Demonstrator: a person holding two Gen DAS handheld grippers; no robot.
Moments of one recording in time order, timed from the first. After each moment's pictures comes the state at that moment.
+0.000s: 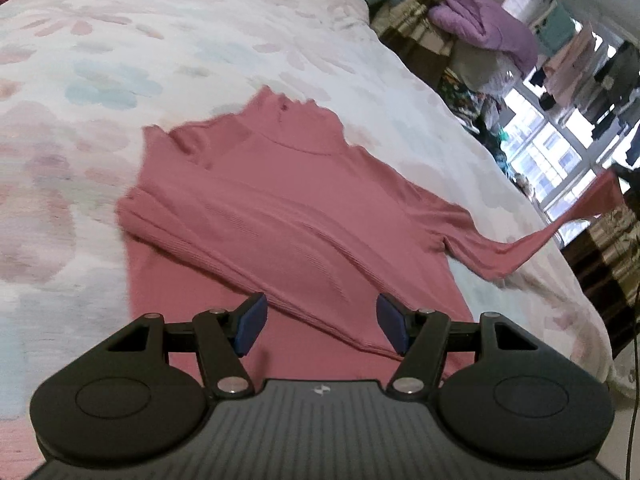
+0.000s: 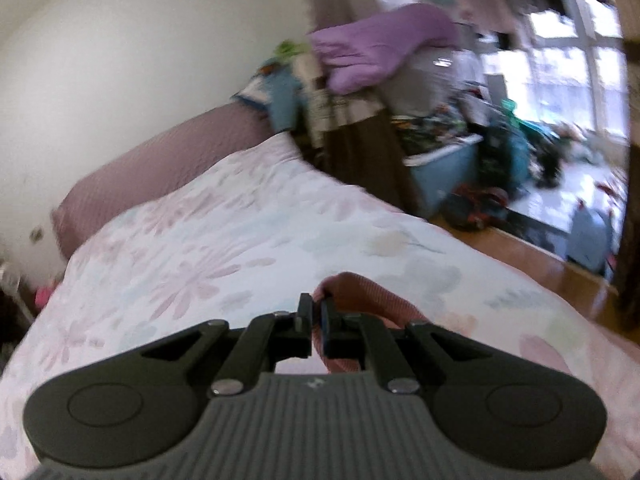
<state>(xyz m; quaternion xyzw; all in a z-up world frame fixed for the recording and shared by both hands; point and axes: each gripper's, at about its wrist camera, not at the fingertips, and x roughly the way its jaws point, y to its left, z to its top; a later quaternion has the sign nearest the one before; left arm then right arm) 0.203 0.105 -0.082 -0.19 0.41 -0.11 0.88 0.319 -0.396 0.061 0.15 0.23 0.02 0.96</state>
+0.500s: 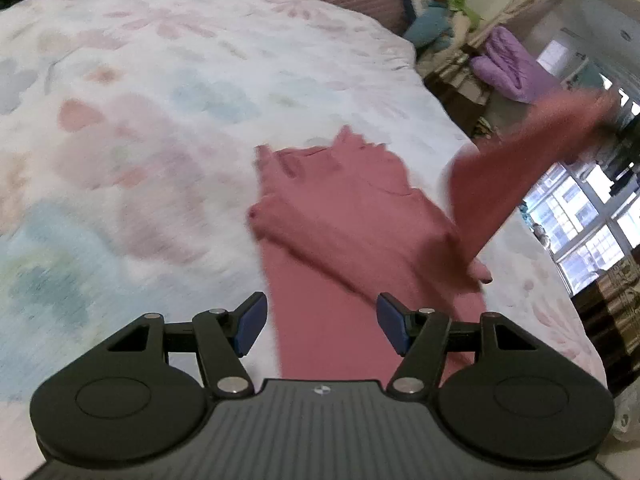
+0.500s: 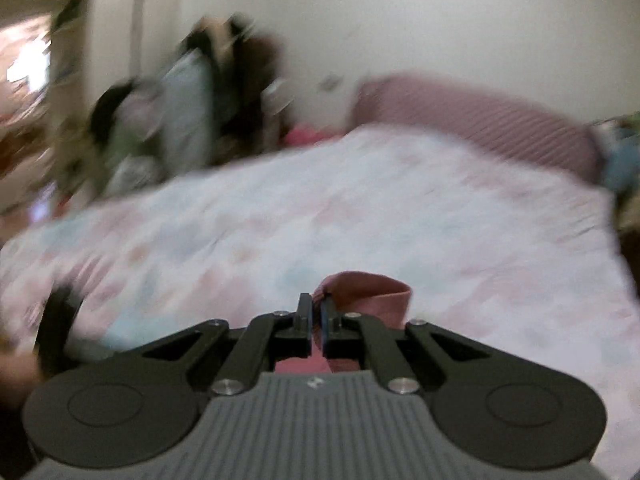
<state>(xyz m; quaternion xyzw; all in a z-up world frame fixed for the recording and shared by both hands) 0.150 0.197 -0.080 -0.25 0.39 -0.05 0.89 0.234 -0.053 0.106 -0.15 0.23 0.45 0.85</state>
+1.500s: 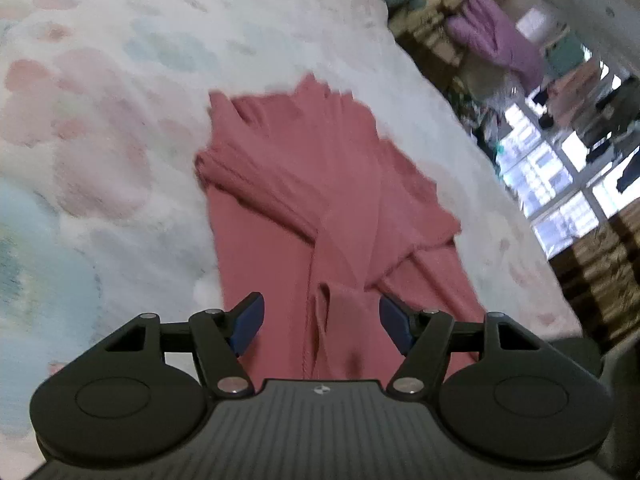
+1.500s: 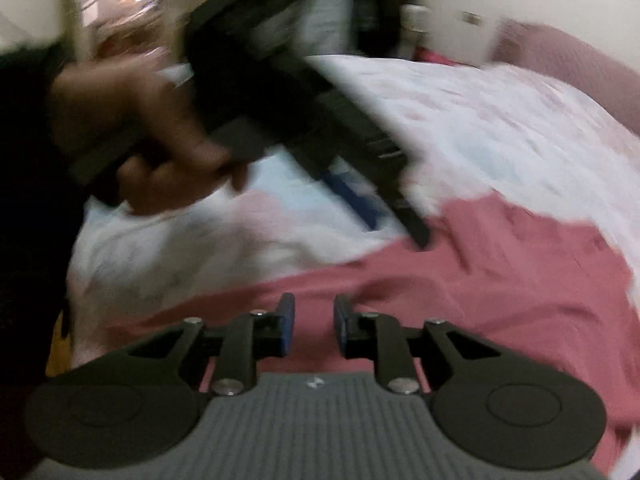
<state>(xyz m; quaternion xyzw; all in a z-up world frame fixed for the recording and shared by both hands) 0.170 0.165 -0.107 -0.24 0.43 -0.12 0.86 0.139 -0.025 -0.093 -0.22 0.29 0.54 0.76</state>
